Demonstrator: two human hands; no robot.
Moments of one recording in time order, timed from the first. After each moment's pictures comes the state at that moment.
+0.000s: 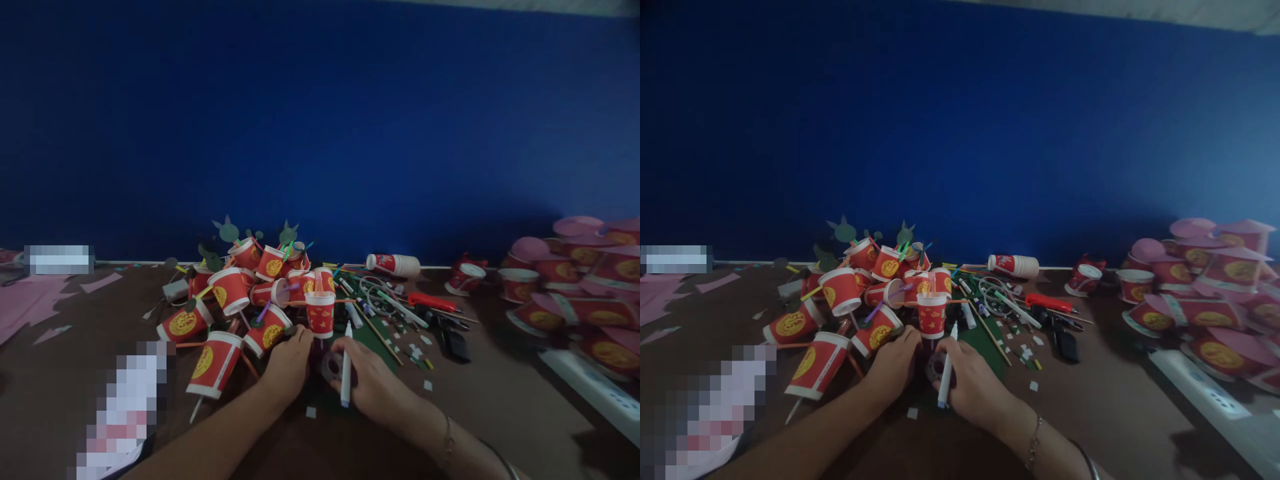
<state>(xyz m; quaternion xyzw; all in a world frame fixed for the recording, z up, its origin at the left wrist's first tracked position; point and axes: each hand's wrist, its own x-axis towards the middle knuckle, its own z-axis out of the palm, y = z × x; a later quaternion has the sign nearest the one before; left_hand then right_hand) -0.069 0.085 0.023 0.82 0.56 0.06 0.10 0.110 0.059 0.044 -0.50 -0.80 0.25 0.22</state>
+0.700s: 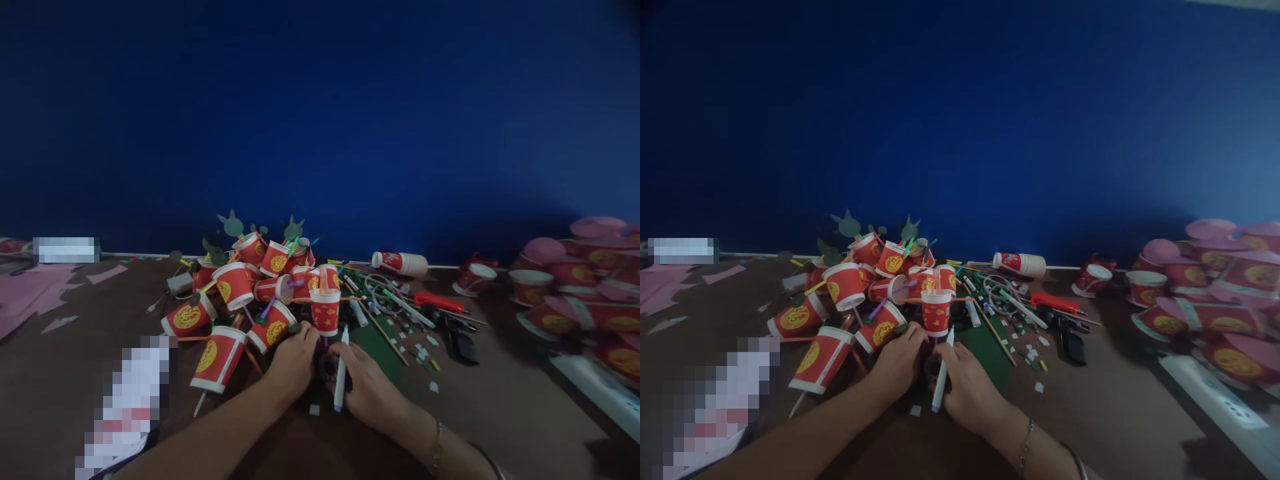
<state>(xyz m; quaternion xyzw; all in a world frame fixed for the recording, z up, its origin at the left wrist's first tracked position) -0.070 0.085 0.019 0.83 0.54 0.10 0.11 0.096 0.059 0.027 -0.46 -0.83 0.21 0.22</state>
